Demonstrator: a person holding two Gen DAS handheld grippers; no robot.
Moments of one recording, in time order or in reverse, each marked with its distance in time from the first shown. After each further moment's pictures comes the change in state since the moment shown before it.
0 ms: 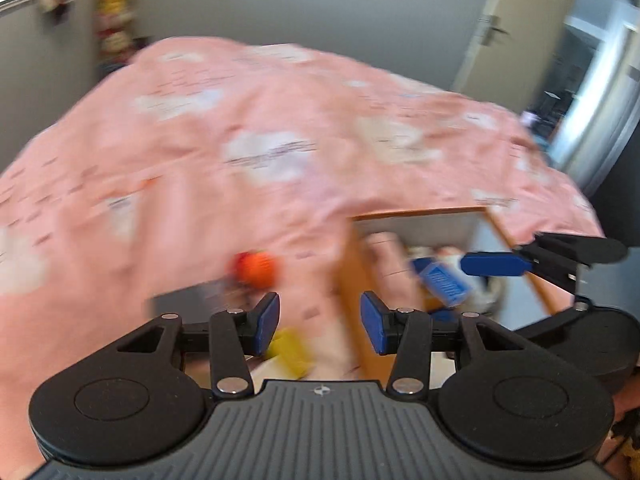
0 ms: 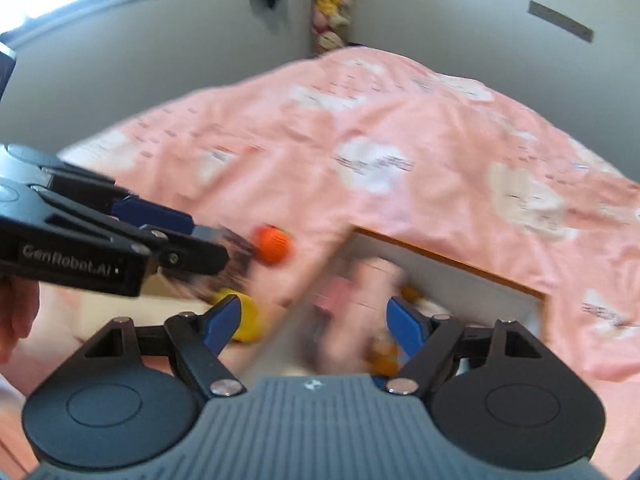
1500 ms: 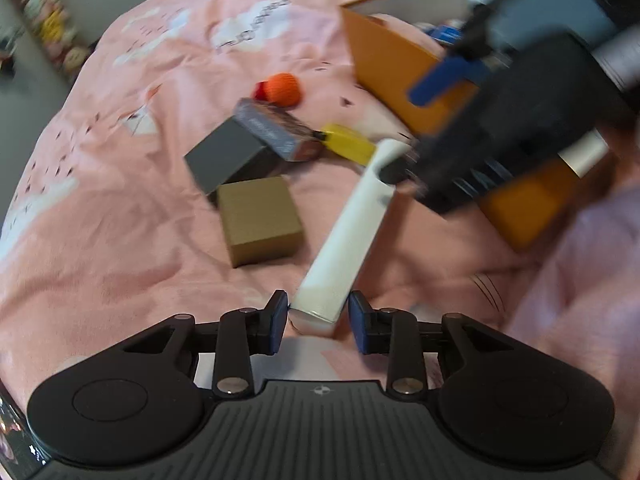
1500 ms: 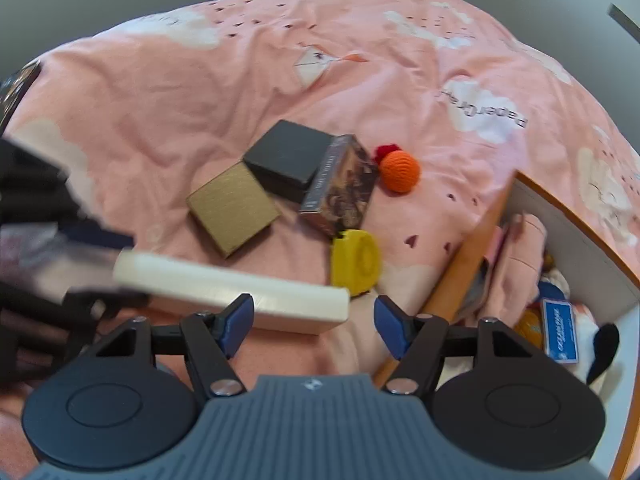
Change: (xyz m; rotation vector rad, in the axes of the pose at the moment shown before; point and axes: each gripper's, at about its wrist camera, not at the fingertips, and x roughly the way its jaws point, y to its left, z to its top) left arm 0.006 0.006 -0.126 0.462 0.275 0.138; right arm 0.046 0.101 -0.043 -0.102 0.245 -0.068
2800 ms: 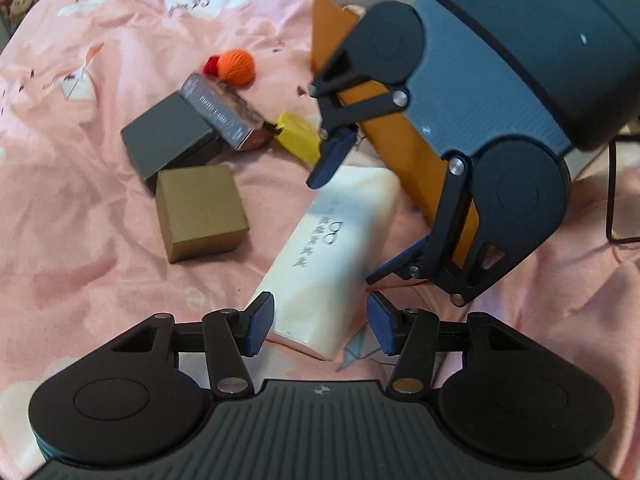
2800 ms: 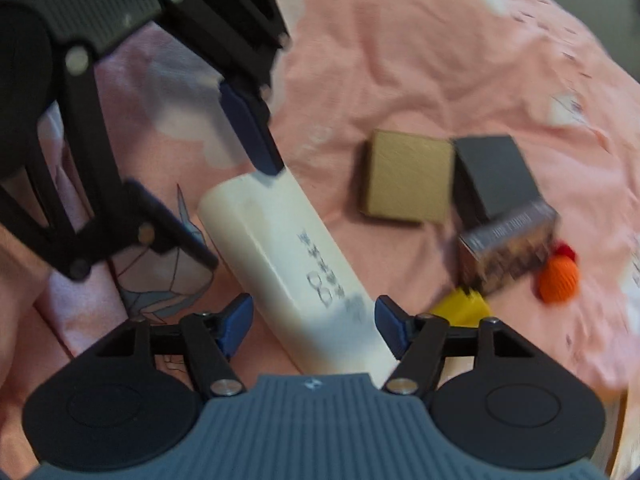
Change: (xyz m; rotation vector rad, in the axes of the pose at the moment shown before) left arm 0.022 0.033 0.017 -0.108 0.079 -0.291; right arm 0.047 0.037 0.021 -0.763 0.267 0.413
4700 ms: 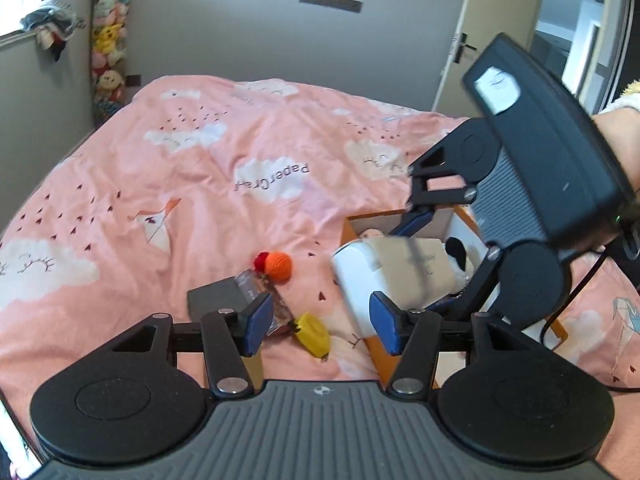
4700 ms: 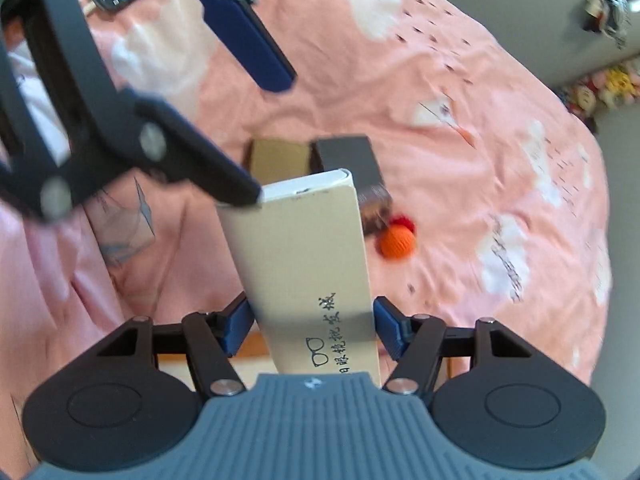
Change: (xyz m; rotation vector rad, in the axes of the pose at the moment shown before) left arm -0.113 -0.016 0.039 -0.181 -0.514 0.085; right arm -0.132 -0.002 -0.018 0.067 0.123 -0.325
